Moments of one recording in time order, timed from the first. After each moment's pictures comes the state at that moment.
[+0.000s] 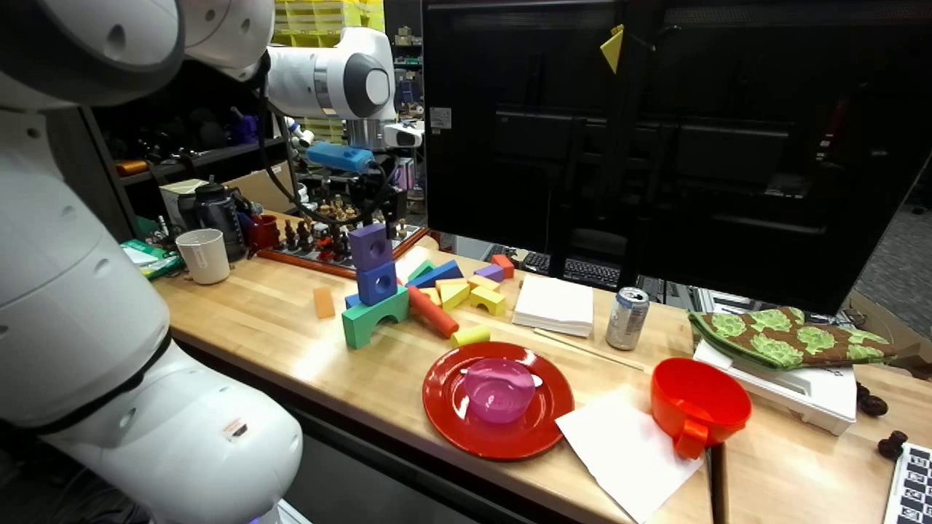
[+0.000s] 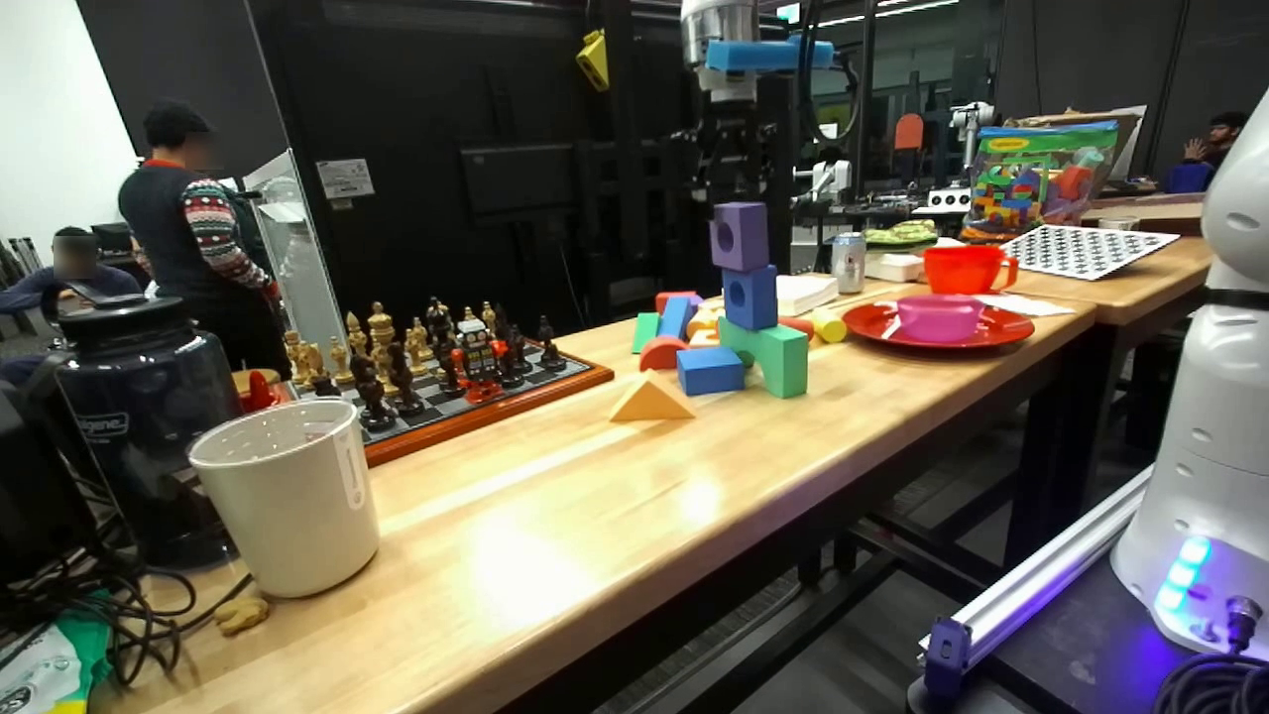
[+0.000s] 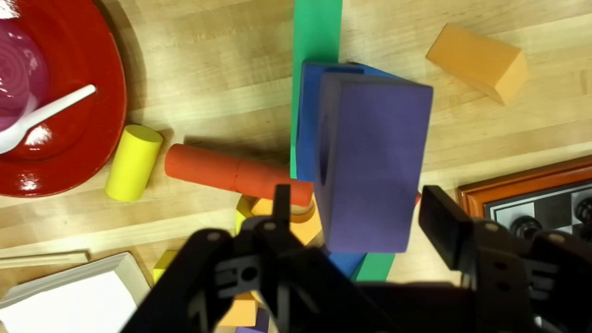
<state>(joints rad) 0.10 -0.24 0.19 -2.15 0.04 1.90 0.40</state>
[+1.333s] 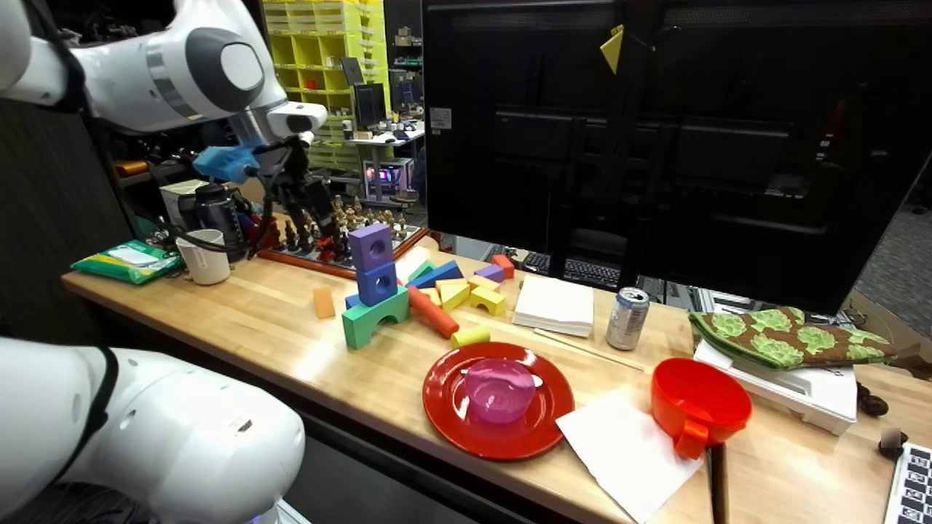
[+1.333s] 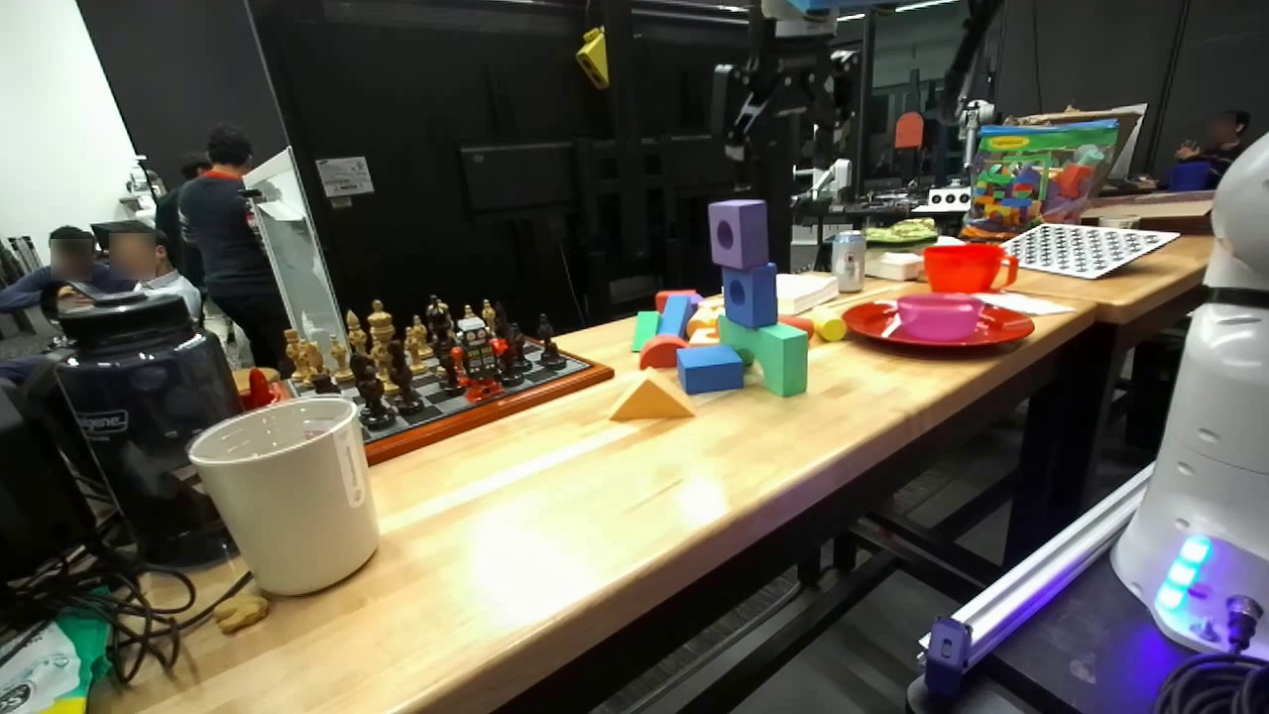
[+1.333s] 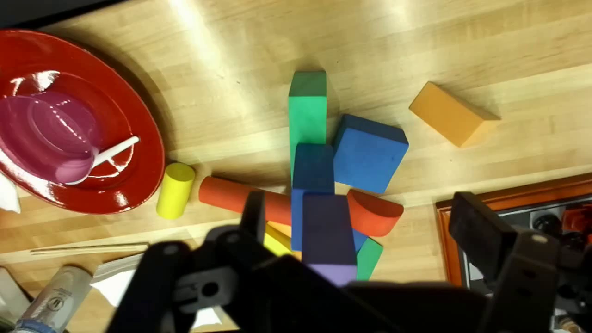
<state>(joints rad) 0.16 -0.75 0.38 -2.49 0.04 1.94 0.63</state>
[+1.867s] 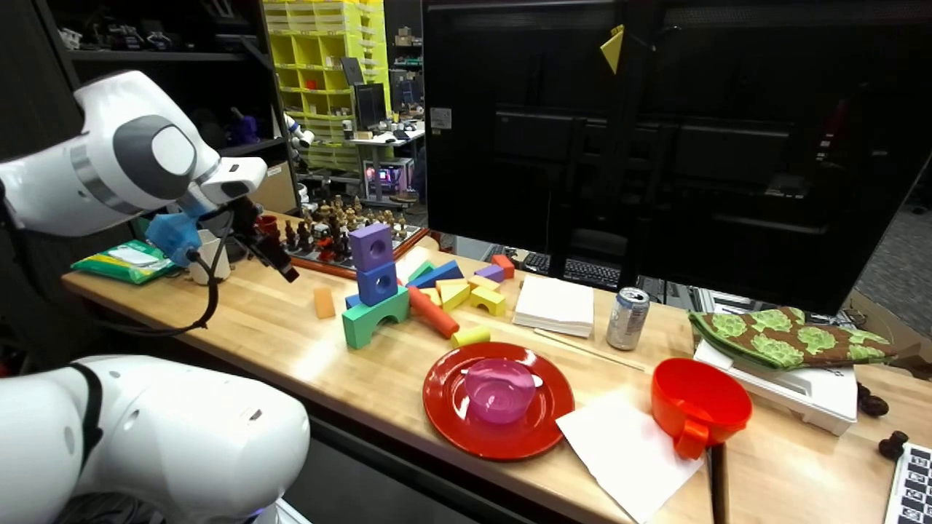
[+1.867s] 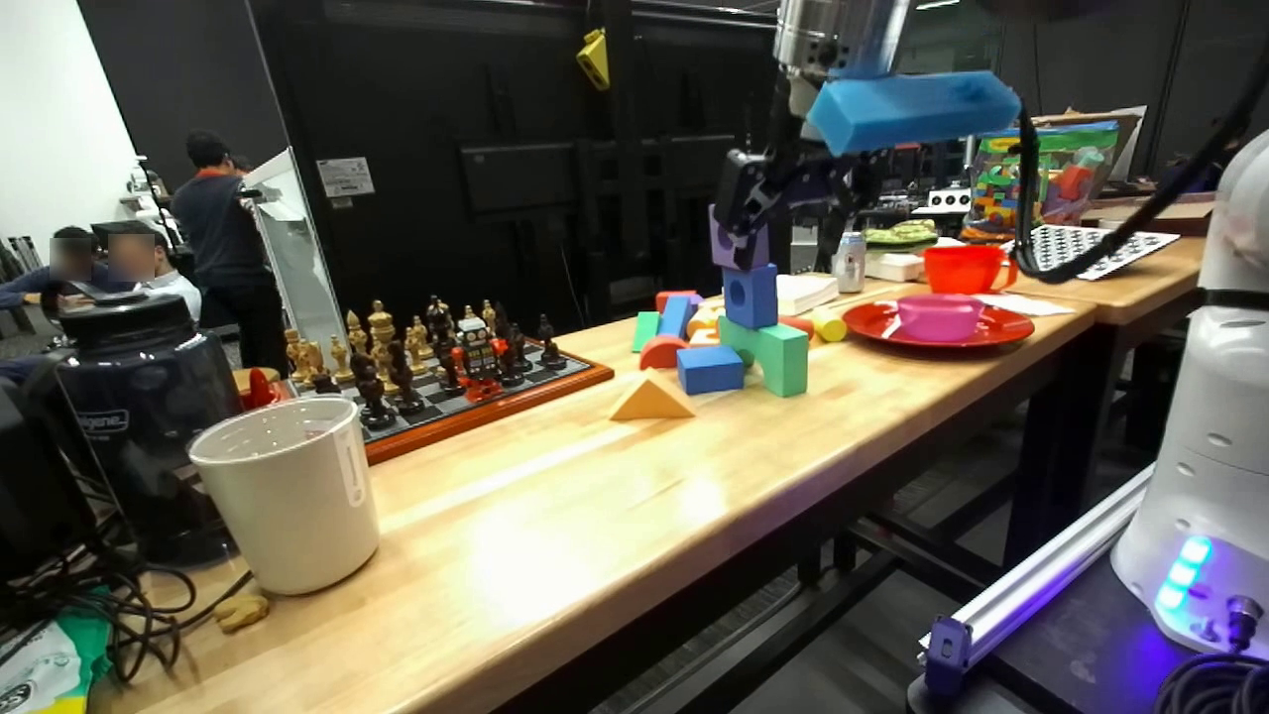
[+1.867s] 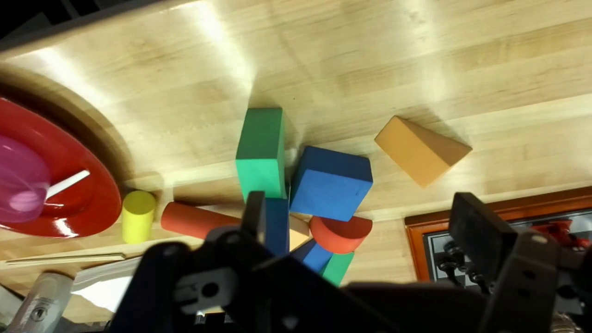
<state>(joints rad) 0.27 -0.91 0.59 -2.78 0.10 2.22 0.87</state>
